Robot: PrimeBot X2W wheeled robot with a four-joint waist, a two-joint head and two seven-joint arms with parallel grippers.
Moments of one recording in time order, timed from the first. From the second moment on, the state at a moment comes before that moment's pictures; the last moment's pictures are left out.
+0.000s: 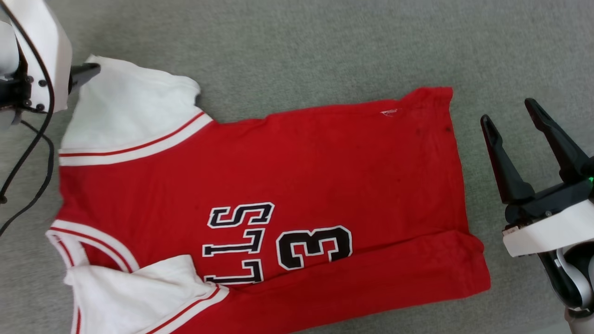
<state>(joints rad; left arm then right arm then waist) -1.17 0.83 -0.75 0.36 -0.97 -0.05 0.91 -0.25 -0.37 0.12 -0.17 0.31 0.13 -0.04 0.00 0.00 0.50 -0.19</state>
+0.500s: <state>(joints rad) -1.20 0.81 -0.84 0.46 -0.92 -0.10 0.98 -0.33 -0.40 0.14 -0.11 0.33 0.13 -0.03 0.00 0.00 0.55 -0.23</state>
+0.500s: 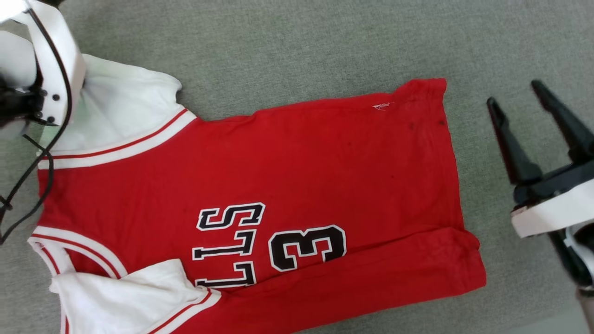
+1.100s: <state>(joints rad) -1.20 0.73 -0.94 0.34 -0.92 -0.13 0.80 -0.78 -0.84 0.60 -0.11 0.62 0.13 0.74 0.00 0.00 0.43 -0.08</state>
